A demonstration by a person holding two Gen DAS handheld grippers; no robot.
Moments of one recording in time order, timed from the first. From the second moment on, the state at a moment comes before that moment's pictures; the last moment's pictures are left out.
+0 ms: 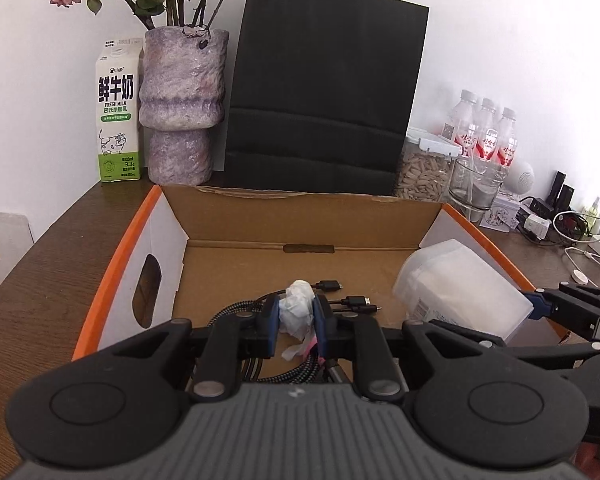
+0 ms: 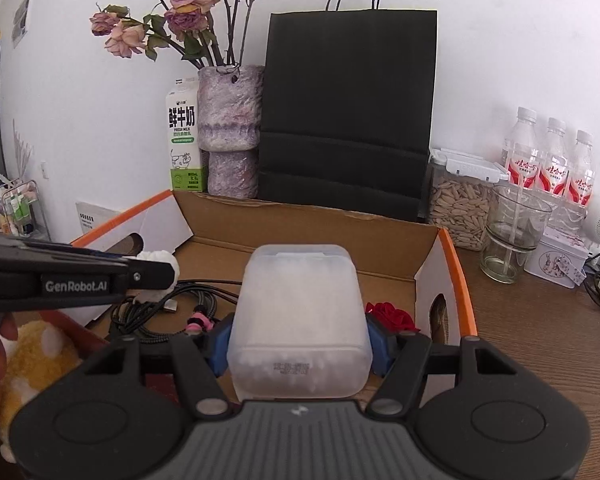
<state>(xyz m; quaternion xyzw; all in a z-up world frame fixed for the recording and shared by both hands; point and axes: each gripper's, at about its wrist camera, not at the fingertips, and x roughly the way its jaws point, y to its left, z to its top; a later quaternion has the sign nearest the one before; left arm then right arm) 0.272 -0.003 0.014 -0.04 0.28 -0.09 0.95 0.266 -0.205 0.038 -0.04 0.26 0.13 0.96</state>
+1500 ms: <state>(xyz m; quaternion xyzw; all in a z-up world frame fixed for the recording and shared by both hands) 0.221 -0.005 0.051 -0.03 0.21 -0.03 0.98 0.221 -0.208 0.075 -0.03 0.22 0.12 0.97</state>
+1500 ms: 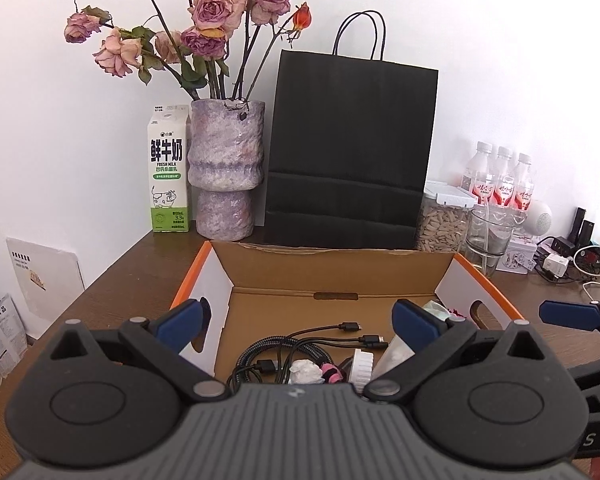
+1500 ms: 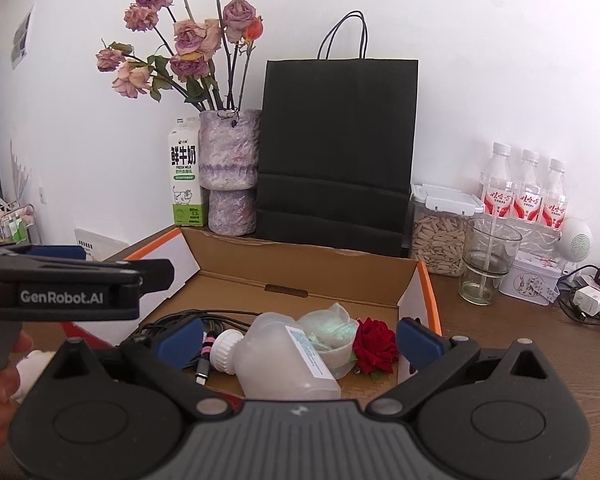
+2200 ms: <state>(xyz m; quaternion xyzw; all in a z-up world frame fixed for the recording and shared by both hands) 0.141 -0.004 0.062 -0.01 0.20 -0.04 0.98 0.137 -0.234 0.073 -0.03 0.22 0.09 0.97</state>
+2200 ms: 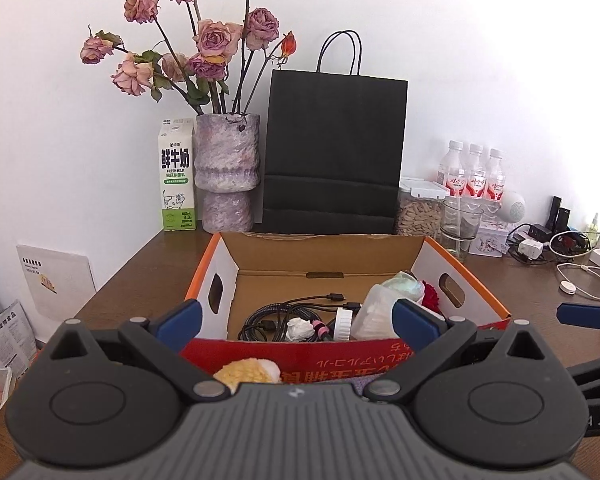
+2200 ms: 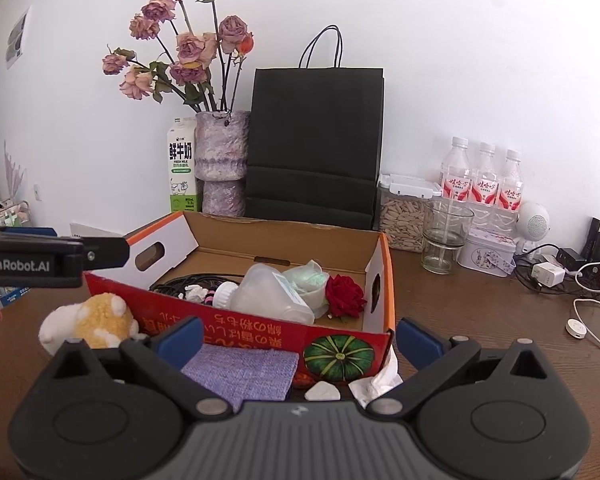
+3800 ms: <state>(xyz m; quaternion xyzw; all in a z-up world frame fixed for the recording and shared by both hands) 0.144 0.065 -0.021 0.08 0.32 0.03 0.94 0.110 -0.291 0.002 -0.03 0.33 0.01 0.94</state>
